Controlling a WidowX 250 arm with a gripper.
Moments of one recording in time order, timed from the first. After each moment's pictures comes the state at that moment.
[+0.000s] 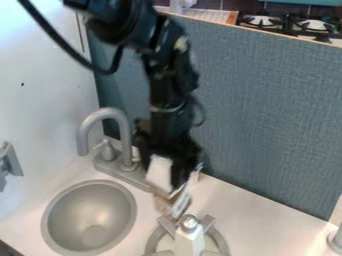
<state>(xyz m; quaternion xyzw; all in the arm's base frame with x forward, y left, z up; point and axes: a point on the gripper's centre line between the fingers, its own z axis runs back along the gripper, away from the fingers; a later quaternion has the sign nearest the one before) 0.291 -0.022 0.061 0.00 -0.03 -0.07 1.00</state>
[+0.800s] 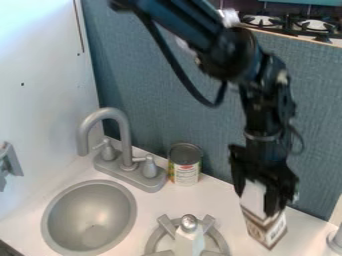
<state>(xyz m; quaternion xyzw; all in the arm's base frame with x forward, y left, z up) 0.333 -0.131 0.017 -0.07 0.00 -0.20 0.98</state>
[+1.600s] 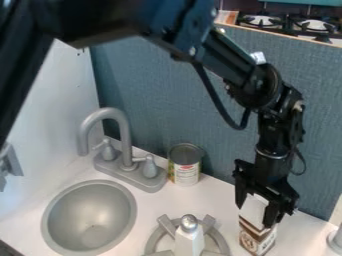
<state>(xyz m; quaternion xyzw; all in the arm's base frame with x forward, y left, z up) 0.360 -0.128 -0.027 -0.02 0.05 -0.18 0.98</state>
